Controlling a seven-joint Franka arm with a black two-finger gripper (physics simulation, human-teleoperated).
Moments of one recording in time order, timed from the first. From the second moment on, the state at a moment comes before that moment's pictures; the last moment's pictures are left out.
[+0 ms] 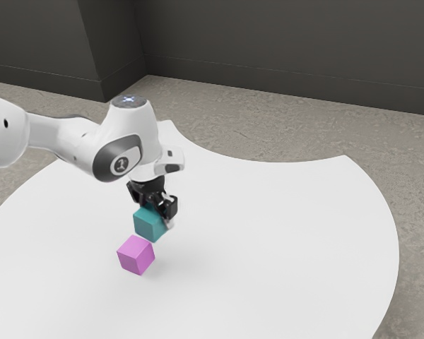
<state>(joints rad) 0.08 0.10 -0.18 -2.17 0.11 2.32 -0.06</state>
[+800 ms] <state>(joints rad) 0.14 -0.03 -0.17 -2.34 -0.05 2.47 0.02</state>
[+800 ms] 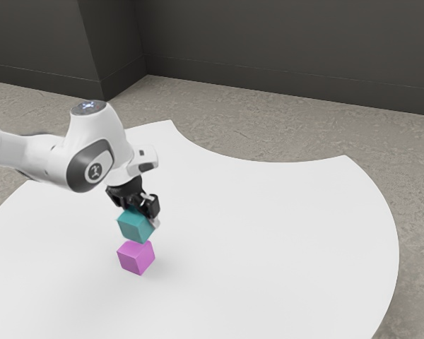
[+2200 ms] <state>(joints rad) 0.14 -0.07 -0.12 -2.41 -0.05 2.41 0.11</state>
